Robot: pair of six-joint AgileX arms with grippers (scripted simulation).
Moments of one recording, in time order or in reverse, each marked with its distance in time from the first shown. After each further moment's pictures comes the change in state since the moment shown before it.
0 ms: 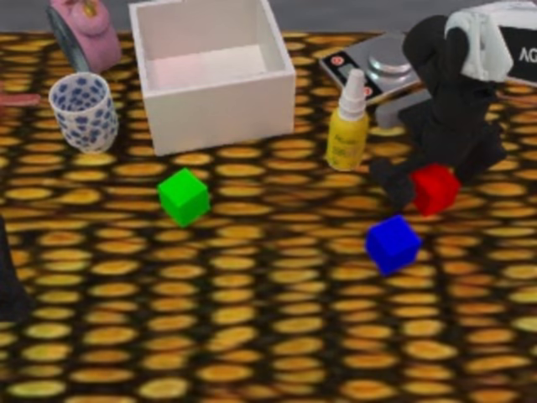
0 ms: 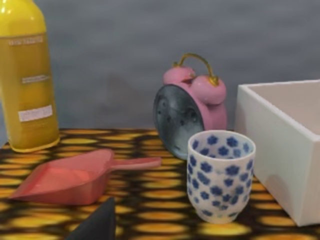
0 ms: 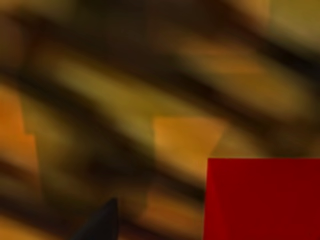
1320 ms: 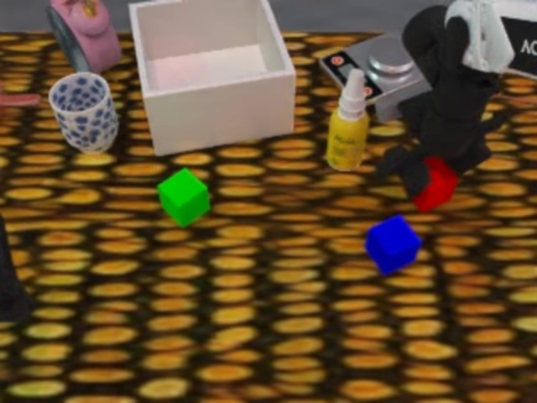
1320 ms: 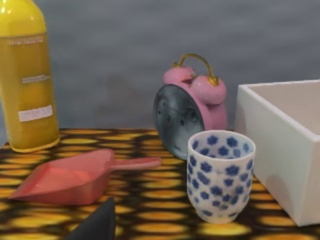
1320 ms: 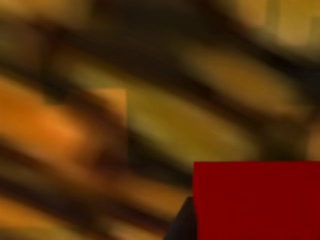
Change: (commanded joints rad) left arm 0.000 0.000 0.000 0.000 0.000 0.000; right arm 0.001 -0.038 0.046 -0.050 -0.005 0.002
